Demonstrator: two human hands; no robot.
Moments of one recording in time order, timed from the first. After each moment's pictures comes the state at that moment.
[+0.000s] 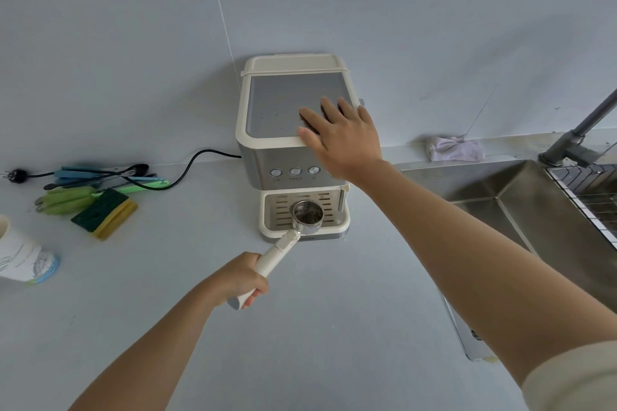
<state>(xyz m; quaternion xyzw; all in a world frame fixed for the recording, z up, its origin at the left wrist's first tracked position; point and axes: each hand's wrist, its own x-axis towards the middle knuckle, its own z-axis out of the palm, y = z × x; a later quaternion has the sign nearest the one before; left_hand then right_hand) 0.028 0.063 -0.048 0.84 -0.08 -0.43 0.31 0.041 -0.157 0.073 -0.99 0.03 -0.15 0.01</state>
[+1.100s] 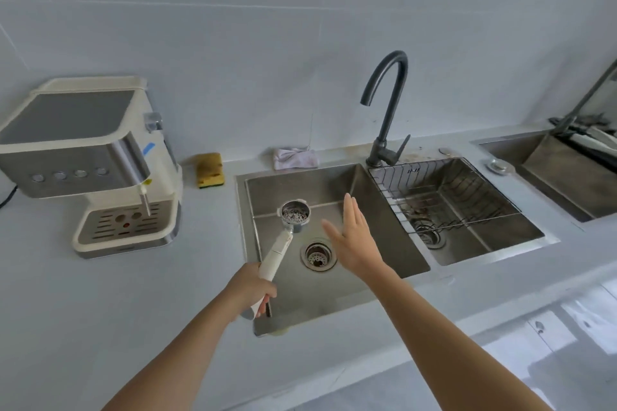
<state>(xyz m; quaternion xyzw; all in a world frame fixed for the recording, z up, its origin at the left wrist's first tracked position) -0.183 -0.230 -0.039 0.82 -0.11 -0.40 0.40 -0.265 -0.402 0.006 -0.89 0.27 -0.05 0.36</state>
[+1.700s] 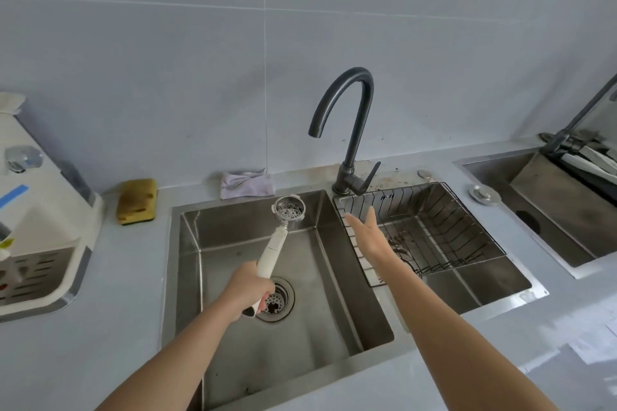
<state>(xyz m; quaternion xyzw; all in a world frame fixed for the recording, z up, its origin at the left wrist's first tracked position) -0.131 -0.409 -0.055 0.82 -0.09 -0.37 0.42 -0.219 -0.601 0.003 -0.73 0.39 -0.05 0.55</state>
